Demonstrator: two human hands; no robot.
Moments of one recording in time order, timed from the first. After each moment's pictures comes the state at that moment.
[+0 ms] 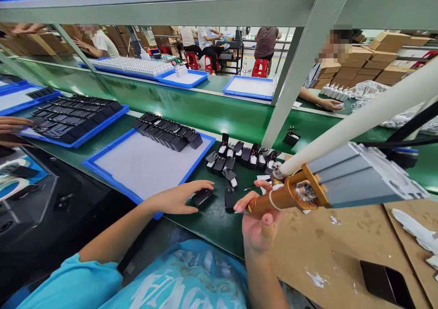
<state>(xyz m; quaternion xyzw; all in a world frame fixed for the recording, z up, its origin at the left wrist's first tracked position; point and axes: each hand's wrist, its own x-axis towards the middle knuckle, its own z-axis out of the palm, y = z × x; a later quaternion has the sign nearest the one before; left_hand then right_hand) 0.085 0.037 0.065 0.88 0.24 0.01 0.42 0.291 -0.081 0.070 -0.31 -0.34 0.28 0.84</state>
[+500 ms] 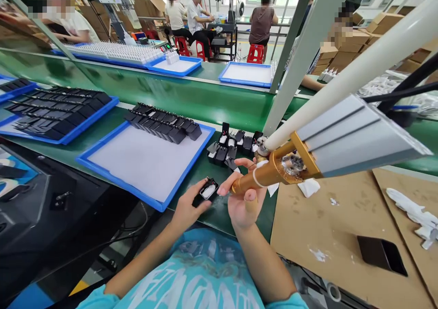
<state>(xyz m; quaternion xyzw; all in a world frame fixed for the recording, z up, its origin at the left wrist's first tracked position) 0.095 -0.027 -0.012 0.77 0.44 0.30 0.35 0.253 -0.059 0.087 -0.29 -0.35 0.32 0.83</state>
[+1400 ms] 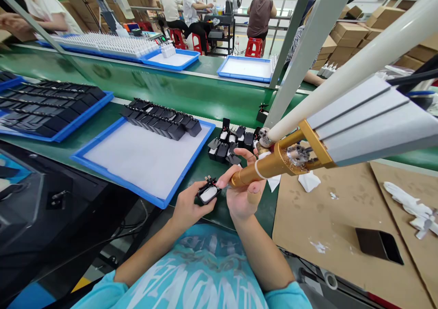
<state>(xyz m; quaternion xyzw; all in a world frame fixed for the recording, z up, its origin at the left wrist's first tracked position) 0.106 -0.037 0.020 0.81 0.38 0.40 0.22 0.247 -0.046 0.091 -0.26 -0.34 0.30 0.85</state>
